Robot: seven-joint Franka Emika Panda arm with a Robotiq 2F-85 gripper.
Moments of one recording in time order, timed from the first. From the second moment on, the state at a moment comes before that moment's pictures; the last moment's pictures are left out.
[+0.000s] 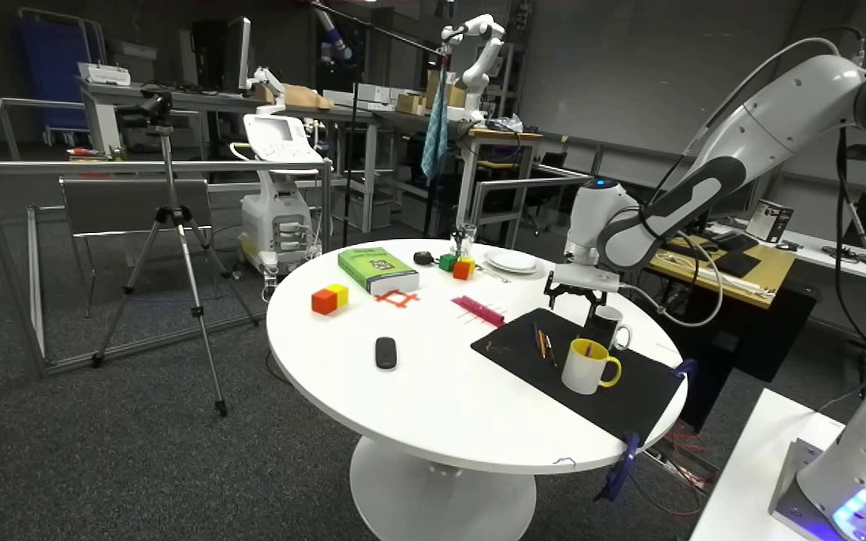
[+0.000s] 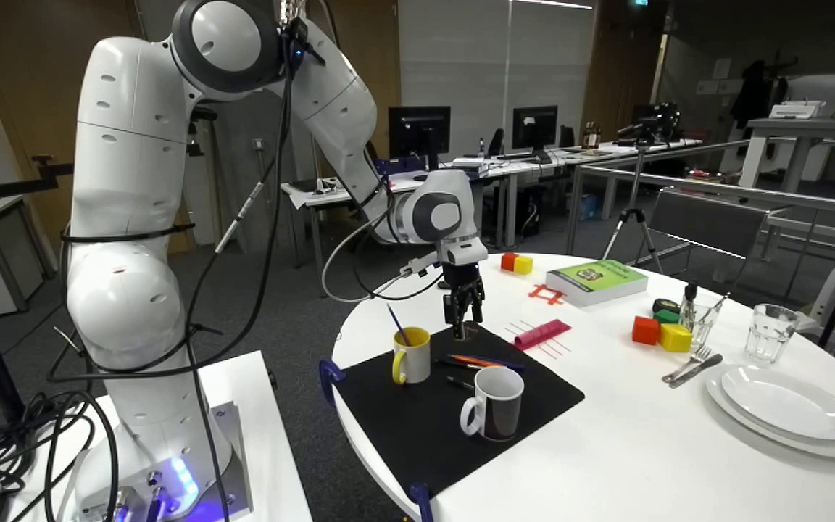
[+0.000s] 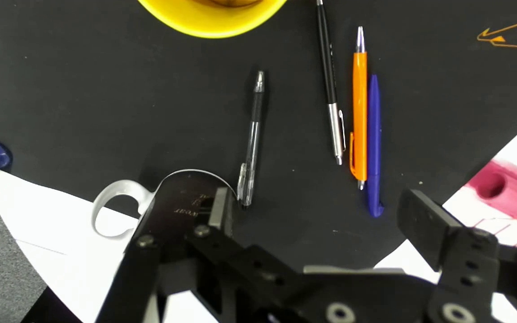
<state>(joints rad) 0.21 0.31 -0.19 -2.22 -0.29 2.56 1.32</state>
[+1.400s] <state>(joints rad) 0.09 0.37 -0.12 -2.32 0.00 2.72 1.15</state>
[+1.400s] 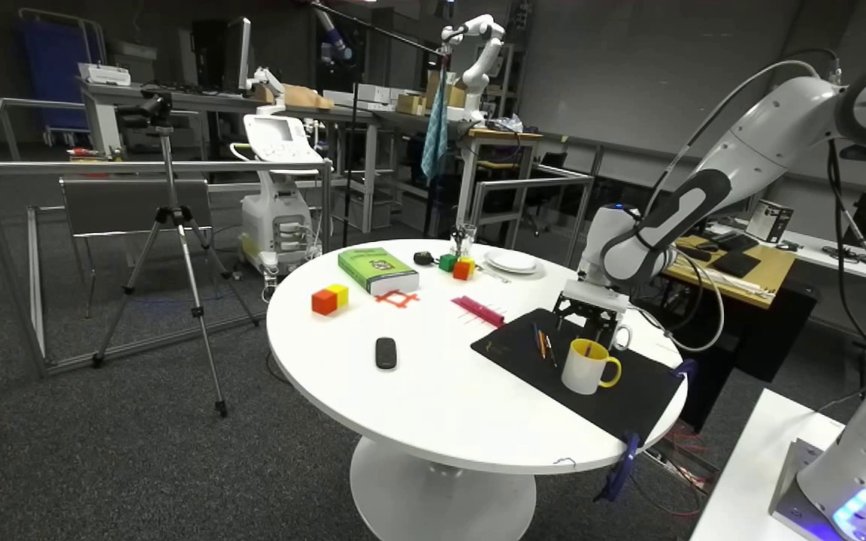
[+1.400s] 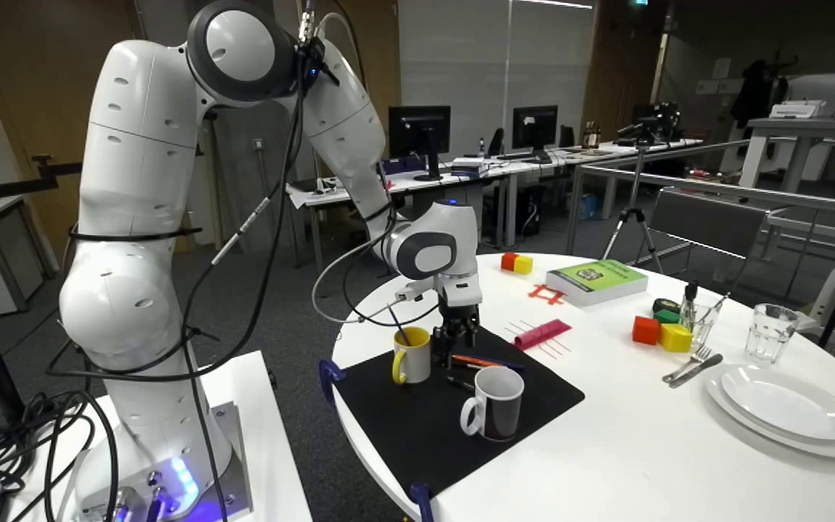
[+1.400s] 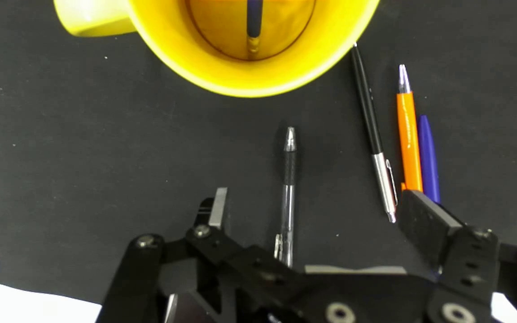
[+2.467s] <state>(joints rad) 0.16 0.49 -0.22 -2.27 0.00 2.77 1.18</state>
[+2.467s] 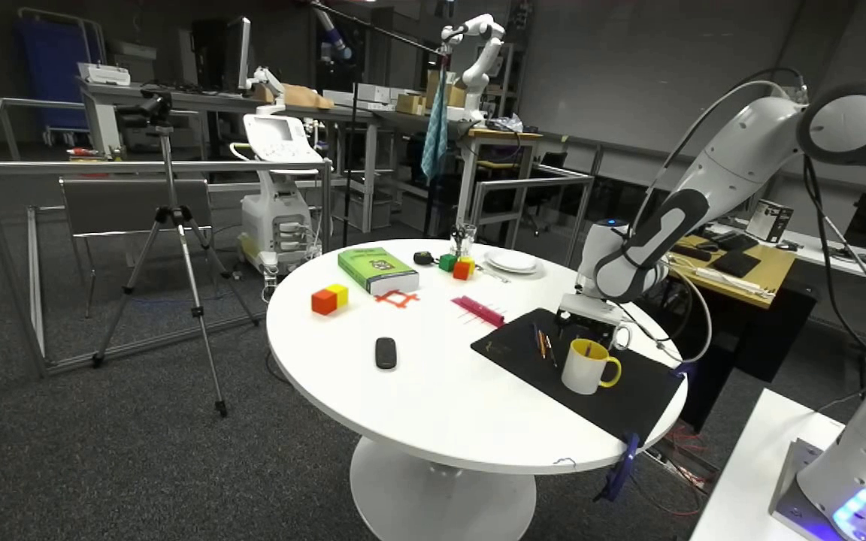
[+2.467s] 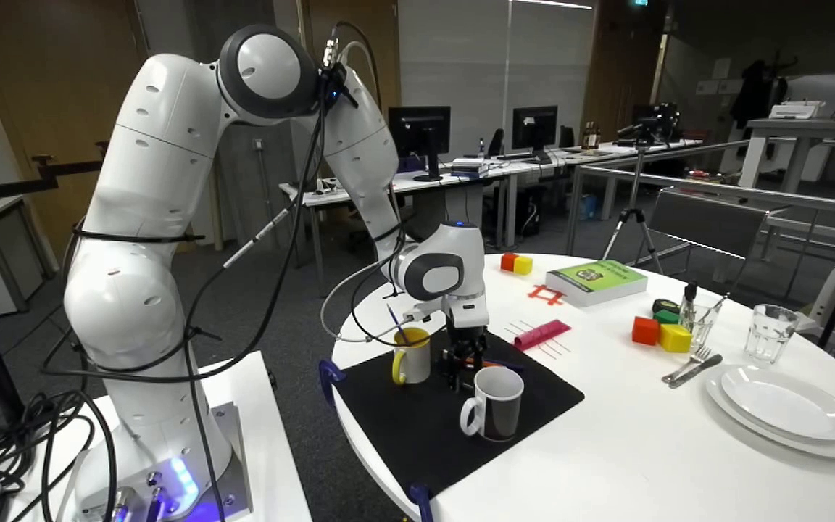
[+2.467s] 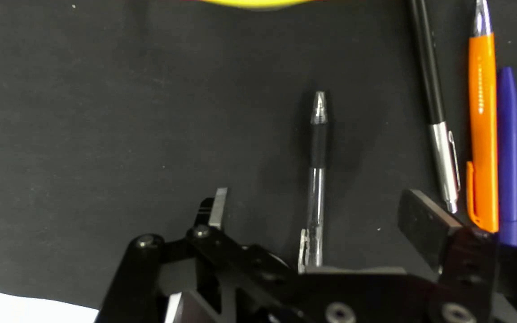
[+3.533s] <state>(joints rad) 0.16 0.57 -0.25 -2.21 -0.01 2.80 1.11</state>
